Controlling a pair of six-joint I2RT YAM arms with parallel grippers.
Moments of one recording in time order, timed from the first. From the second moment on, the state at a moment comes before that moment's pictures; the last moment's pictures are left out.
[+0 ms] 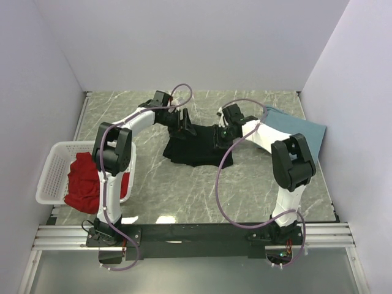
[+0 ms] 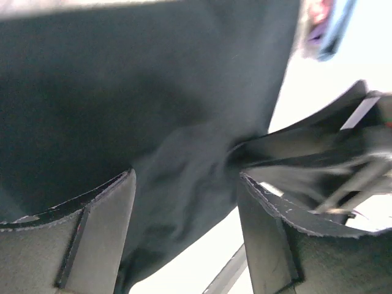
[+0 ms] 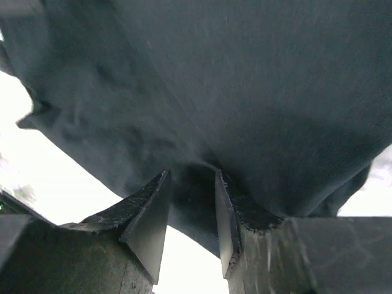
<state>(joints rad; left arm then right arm) -0.35 2.16 1.66 -0.50 0.67 -0.47 0.39 1.87 1.31 -0.51 -0.33 0.37</state>
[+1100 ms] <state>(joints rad) -0.34 2.31 1.70 -0.21 0.76 -0.72 0.45 1.86 1.19 -0.48 -0.28 0.36</state>
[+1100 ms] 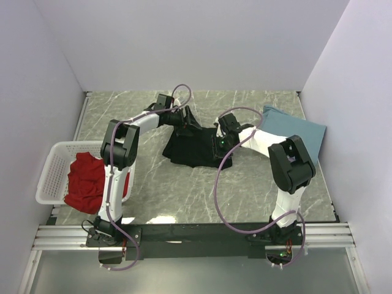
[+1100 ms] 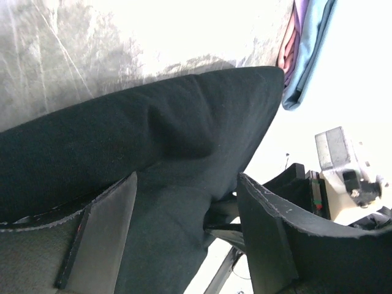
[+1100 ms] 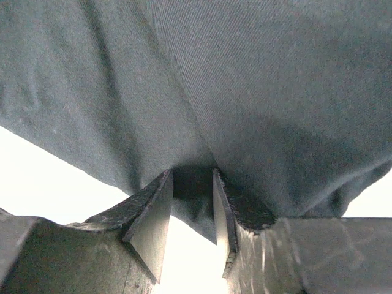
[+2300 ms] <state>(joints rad) -0.21 2.06 1.38 -0.29 0.57 -0.52 0.10 1.93 1.24 -0.43 -0.52 0.36</state>
